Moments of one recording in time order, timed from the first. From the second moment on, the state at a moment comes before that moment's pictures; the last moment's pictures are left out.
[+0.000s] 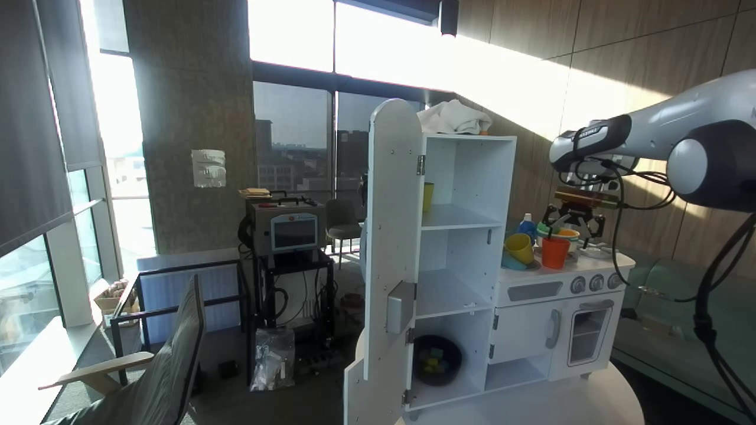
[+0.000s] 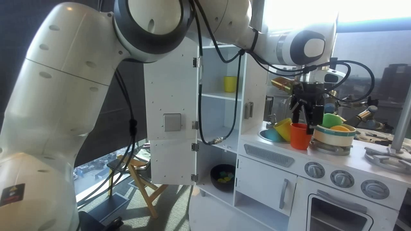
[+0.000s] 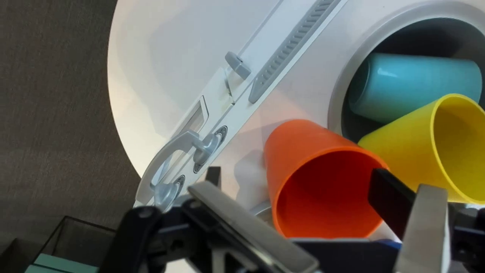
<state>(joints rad) -0.36 0.38 -0.27 -1.39 0.15 1.90 0.38</state>
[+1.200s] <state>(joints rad) -0.38 0.47 -0.29 -1.38 0.25 1.90 0.53</state>
